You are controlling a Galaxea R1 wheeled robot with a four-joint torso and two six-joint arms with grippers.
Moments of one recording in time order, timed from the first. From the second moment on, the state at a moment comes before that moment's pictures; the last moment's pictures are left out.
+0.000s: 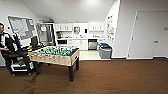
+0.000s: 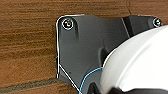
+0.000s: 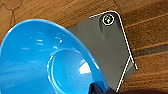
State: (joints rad) left arm 1.53 2.95 -2.70 0.14 -0.05 -0.10; right arm -1.59 2.78 -2.43 0.01 0.17 0.16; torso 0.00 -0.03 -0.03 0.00
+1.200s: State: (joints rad) left arm 1.53 2.95 -2.70 0.14 -0.05 -0.10; right arm -1.60 2.79 -2.43 0.01 0.16 0.16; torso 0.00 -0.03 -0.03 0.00
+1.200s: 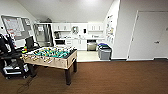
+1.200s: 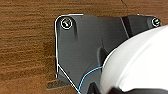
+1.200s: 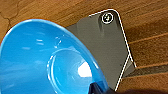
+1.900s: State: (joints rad) left arm 1.54 2.95 -2.70 0.14 -0.05 -0.10; right arm -1.59 2.79 -2.43 0.01 0.16 0.16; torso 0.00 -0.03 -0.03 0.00
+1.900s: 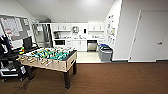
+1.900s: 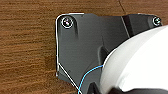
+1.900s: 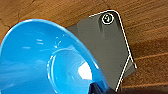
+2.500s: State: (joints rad) left arm 1.54 2.95 -2.70 0.14 -0.06 -0.10; right arm -1.59 2.79 -2.43 0.01 0.17 0.16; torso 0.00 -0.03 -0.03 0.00
